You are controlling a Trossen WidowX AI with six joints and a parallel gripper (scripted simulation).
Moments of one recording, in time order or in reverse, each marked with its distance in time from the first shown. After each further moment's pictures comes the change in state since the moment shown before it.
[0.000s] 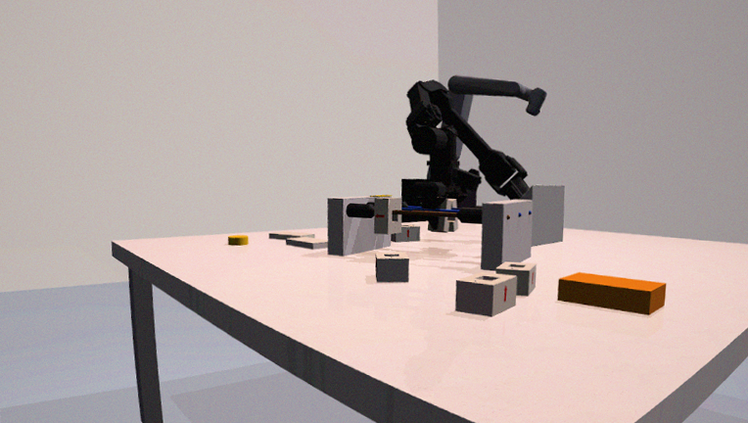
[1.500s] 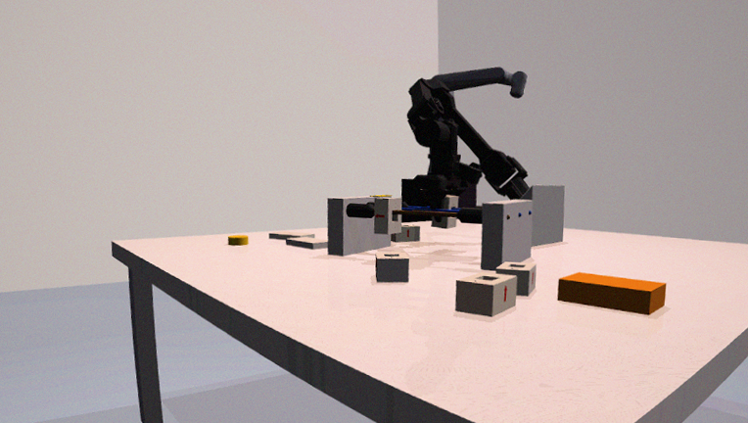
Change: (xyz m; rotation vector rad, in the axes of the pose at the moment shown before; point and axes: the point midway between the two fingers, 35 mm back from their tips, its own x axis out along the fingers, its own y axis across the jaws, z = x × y) arm -0.014 0.002 0.001 -0.015 0.007 -0.003
